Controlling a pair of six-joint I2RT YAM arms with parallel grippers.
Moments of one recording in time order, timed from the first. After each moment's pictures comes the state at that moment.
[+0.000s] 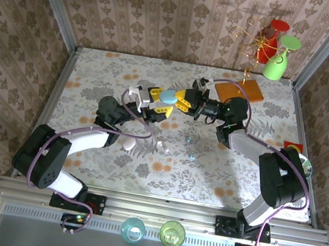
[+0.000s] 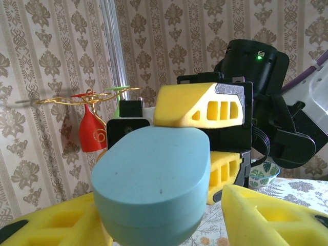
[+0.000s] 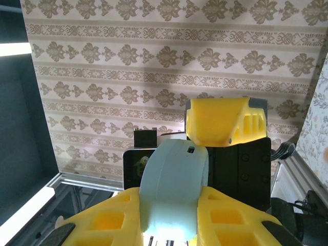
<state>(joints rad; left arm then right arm) -0.53 1.44 0.63 1.18 0.75 -0.11 0.39 1.65 0.93 1.15 -1.03 1.86</state>
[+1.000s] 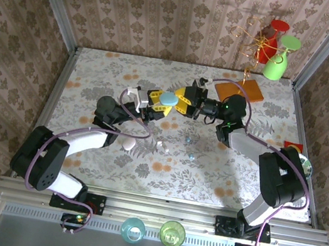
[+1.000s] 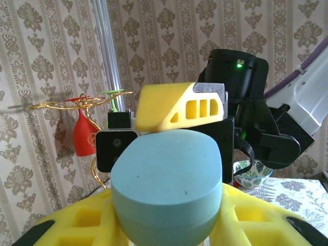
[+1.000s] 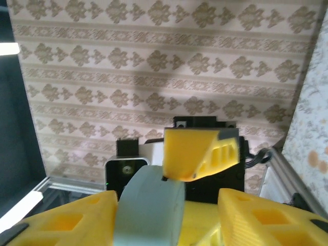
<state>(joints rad) -0.52 1.42 0.62 1.17 0.78 -0.12 0.38 1.64 0.94 1.01 -1.02 1.74</state>
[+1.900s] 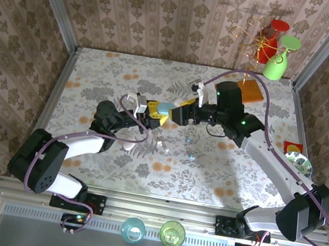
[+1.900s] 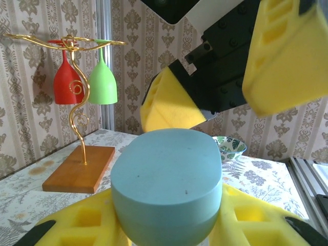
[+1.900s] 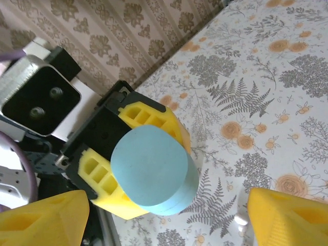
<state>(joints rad) -0.50 1.40 0.52 1.09 0.83 -0.20 0.52 1.38 1.22 -0.34 -0.60 0.21</state>
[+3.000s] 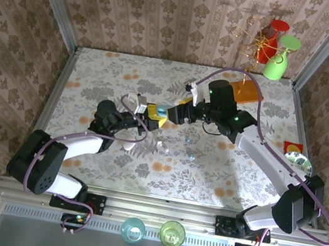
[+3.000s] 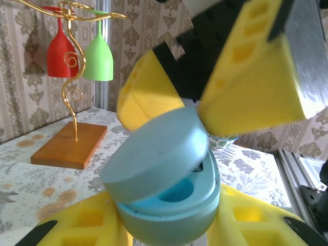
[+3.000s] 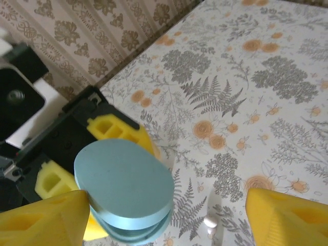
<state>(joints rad) -0.48 1.38 0.51 1.00 0.87 -0.23 0.54 1.44 1.26 -0.35 -0.47 0.14</state>
